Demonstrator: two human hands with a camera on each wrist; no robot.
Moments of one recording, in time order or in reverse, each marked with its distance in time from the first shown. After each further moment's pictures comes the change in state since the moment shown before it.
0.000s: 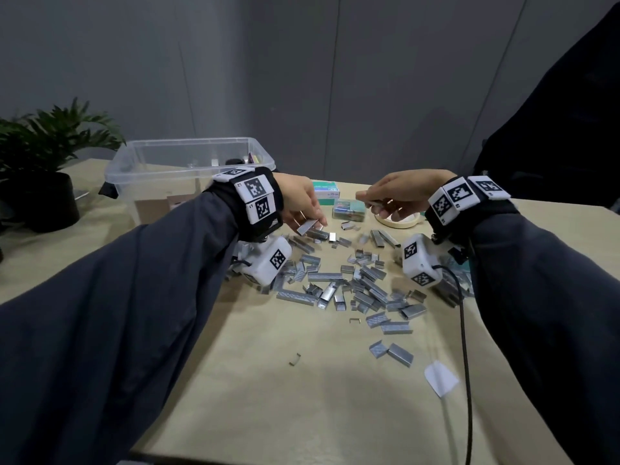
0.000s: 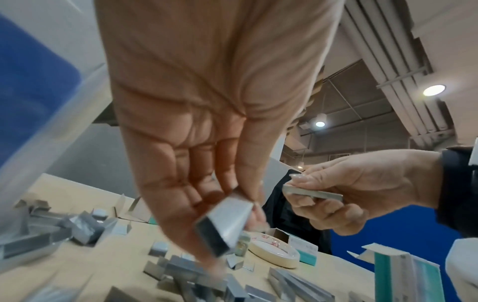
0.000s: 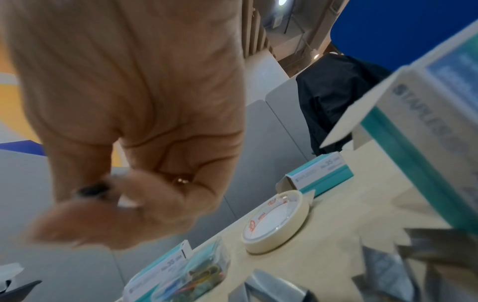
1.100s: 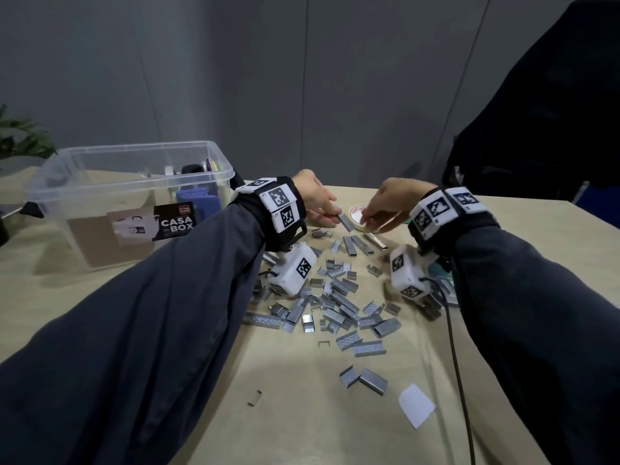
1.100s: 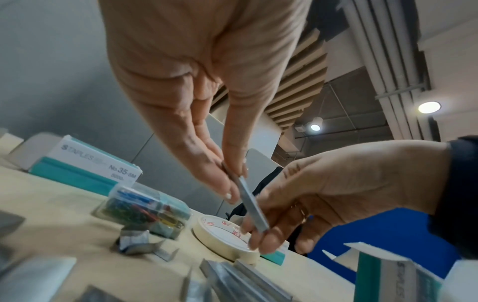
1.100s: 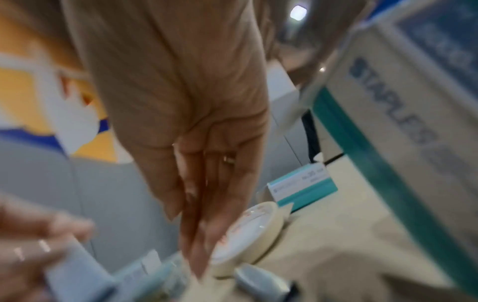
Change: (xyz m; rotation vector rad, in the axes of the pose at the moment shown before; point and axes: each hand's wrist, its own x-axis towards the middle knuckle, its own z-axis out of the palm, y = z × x) left_hand 0.052 0.054 0.037 -0.510 0.168 0.024; right_hand 0.014 0.035 -0.022 -0.140 0.331 0.209
